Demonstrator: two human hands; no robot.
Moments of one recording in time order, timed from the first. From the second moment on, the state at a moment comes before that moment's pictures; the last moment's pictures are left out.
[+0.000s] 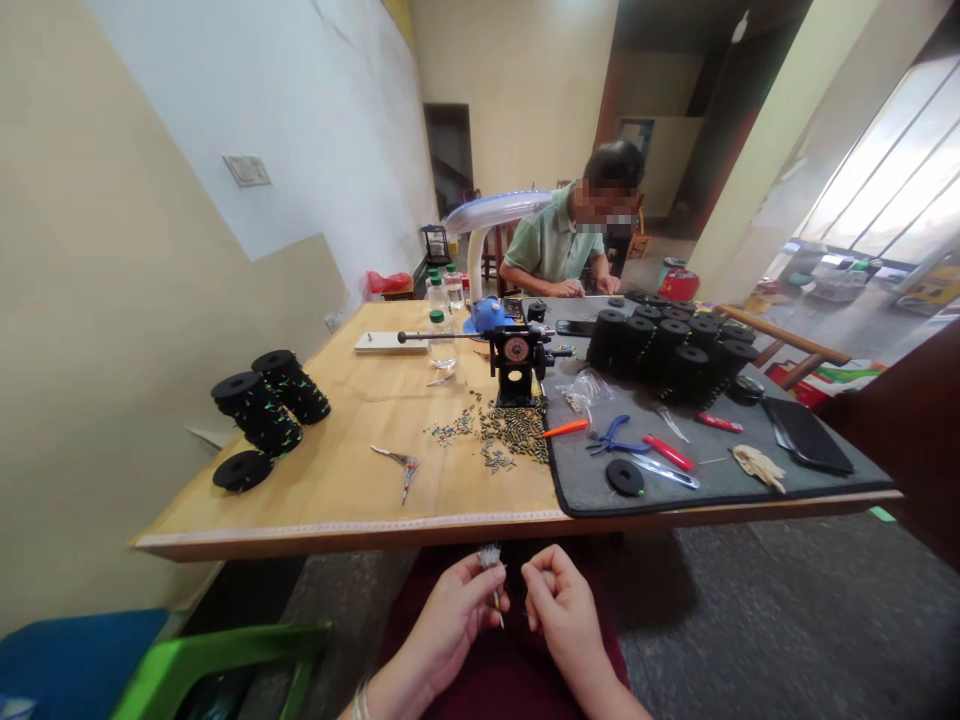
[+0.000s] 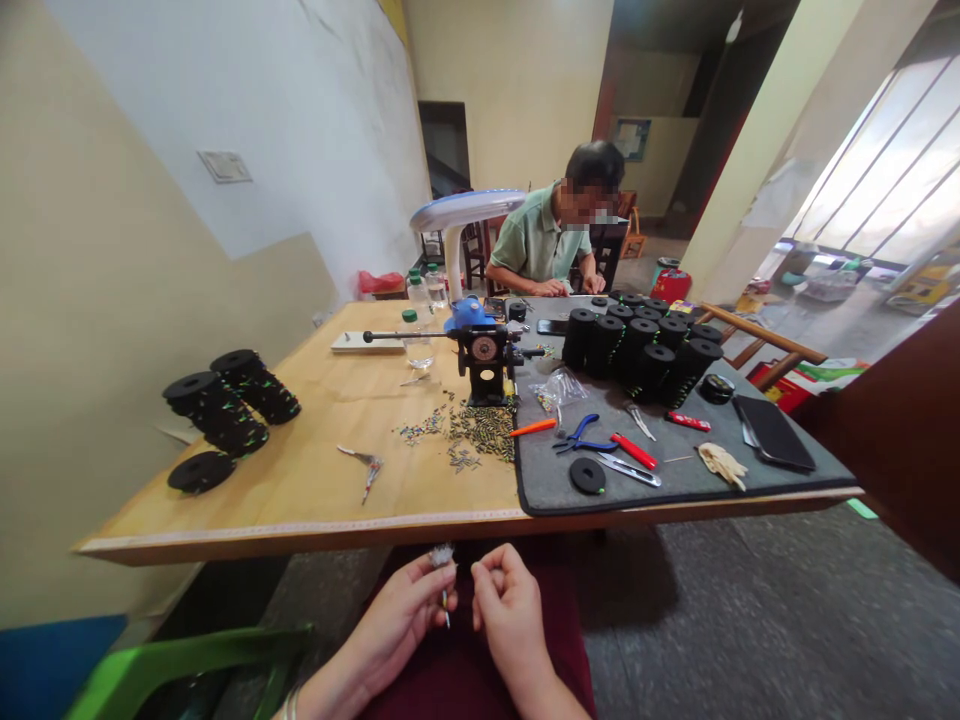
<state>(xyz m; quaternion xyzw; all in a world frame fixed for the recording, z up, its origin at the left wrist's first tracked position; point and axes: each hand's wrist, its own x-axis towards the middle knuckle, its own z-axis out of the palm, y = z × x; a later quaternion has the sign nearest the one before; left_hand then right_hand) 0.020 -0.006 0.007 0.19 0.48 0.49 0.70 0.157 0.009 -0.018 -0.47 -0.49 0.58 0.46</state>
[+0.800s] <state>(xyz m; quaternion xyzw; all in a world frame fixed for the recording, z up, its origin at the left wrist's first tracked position) 0.019 -0.005 0.007 0.20 0.48 0.49 0.70 0.159 0.001 -0.015 -0.45 -0.59 0.50 0.44</state>
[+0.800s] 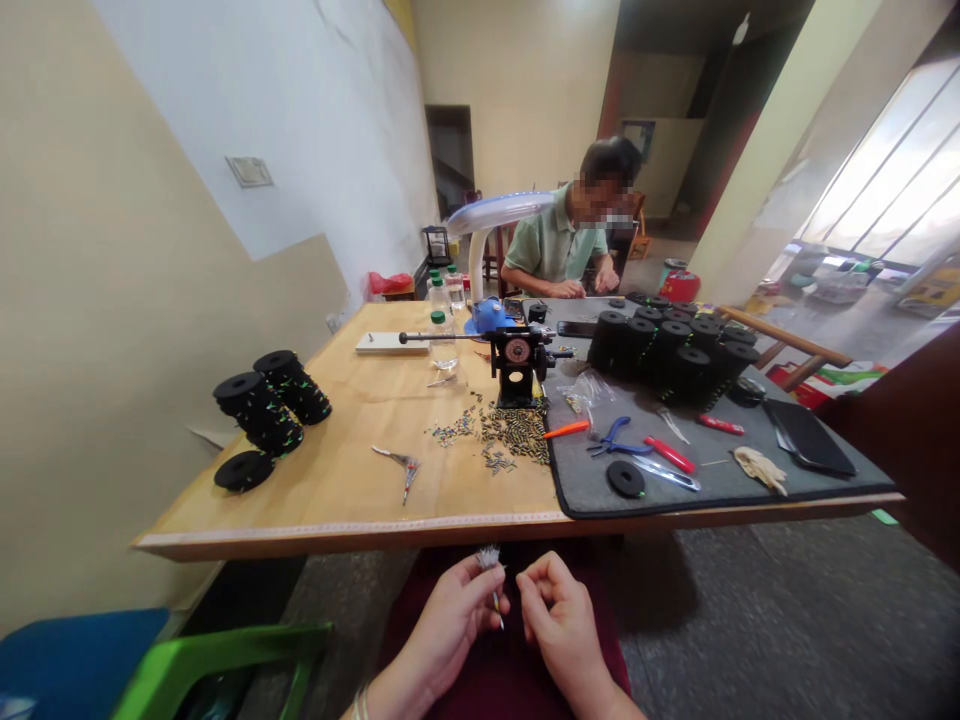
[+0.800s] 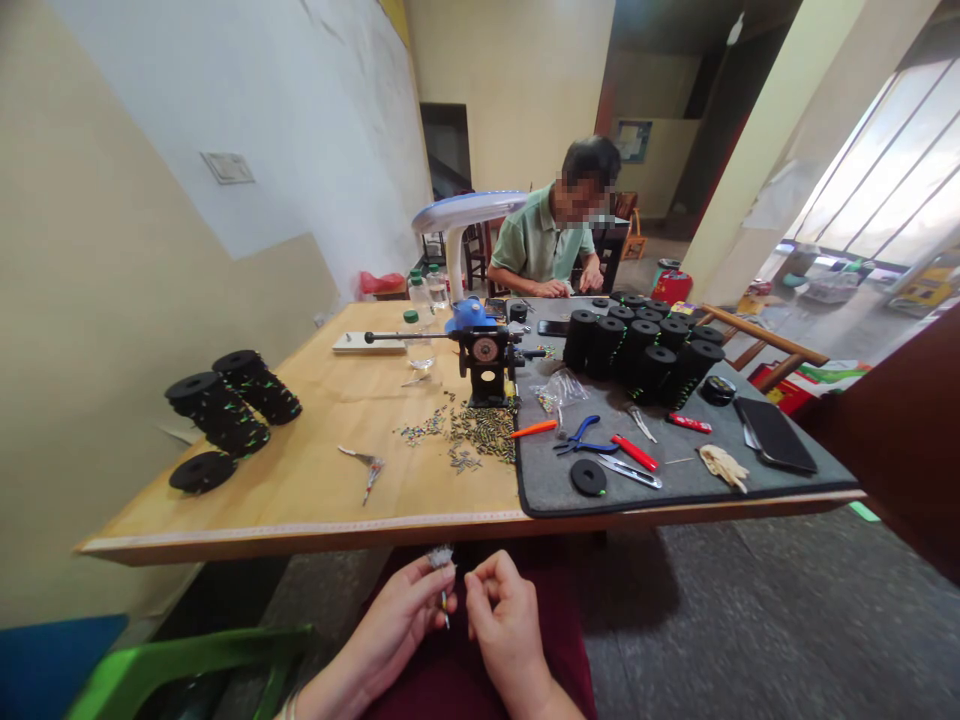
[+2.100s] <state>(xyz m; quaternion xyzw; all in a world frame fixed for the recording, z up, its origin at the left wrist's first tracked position) 0.023 -0.007 0.005 0.41 0.53 0.46 0.59 0.155 0.012 -0.017 -0.45 -0.51 0.61 0.40</state>
